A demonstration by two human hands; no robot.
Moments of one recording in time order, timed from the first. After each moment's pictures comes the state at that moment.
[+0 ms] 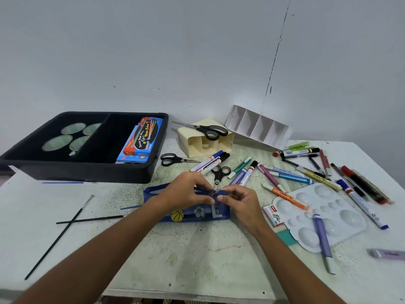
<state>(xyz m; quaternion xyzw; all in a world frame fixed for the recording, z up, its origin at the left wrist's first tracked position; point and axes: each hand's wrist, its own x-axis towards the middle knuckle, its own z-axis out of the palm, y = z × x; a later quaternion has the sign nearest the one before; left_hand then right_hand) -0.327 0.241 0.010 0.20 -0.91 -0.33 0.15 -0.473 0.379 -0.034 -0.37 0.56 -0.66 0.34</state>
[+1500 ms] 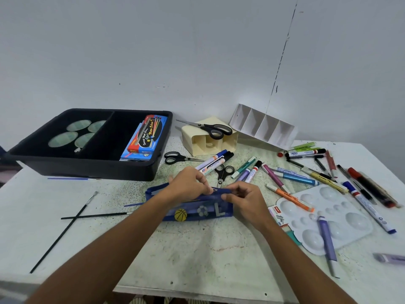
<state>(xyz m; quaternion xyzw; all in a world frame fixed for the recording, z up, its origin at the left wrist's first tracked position) -0.336 0.251 0.031 0.43 -0.80 -0.40 0.08 -0.485 0.374 -0.031 -0.43 0.59 -0.60 0.33</state>
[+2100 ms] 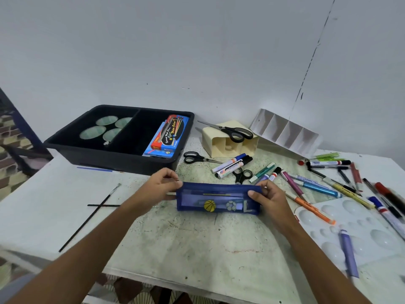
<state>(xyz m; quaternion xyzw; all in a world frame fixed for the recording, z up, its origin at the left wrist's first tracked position) -0.227 0.214 0.006 0.43 -0.65 -0.59 0.21 -0.503 0.372 -0.036 -0.37 0.57 -0.62 0.38</state>
